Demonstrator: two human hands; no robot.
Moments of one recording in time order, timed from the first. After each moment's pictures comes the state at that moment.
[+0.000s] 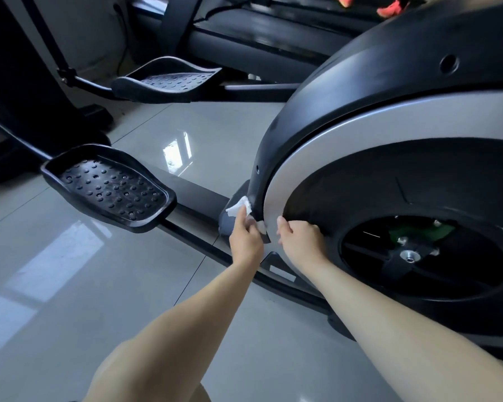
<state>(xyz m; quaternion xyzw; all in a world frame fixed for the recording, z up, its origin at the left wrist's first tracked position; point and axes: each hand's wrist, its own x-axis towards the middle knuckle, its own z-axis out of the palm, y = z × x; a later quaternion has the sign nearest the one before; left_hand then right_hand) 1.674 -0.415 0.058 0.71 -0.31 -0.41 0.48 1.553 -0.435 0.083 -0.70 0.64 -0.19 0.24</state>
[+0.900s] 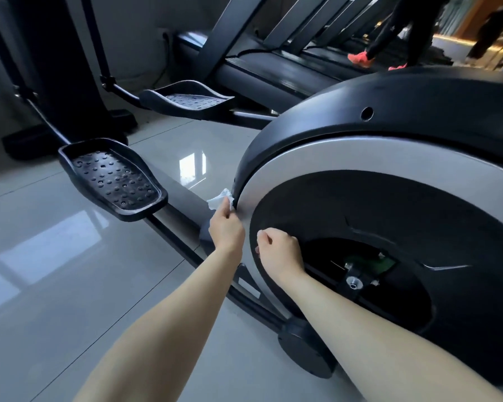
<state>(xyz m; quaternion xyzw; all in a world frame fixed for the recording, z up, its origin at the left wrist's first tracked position) 1.622 -0.421 0.122 0.66 -0.21 -0.33 0.64 1.504 -0.421 0.124 -0.73 0.57 -0.22 0.30</state>
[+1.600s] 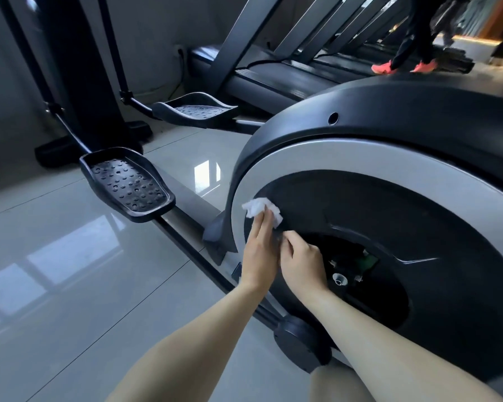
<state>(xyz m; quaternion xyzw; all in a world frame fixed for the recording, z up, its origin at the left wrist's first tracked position) 1.534 -0.380 0.119 0.63 -0.54 -0.10 0.55 1.432 -0.401 0.136 -0.77 0.50 -0.33 0.24</state>
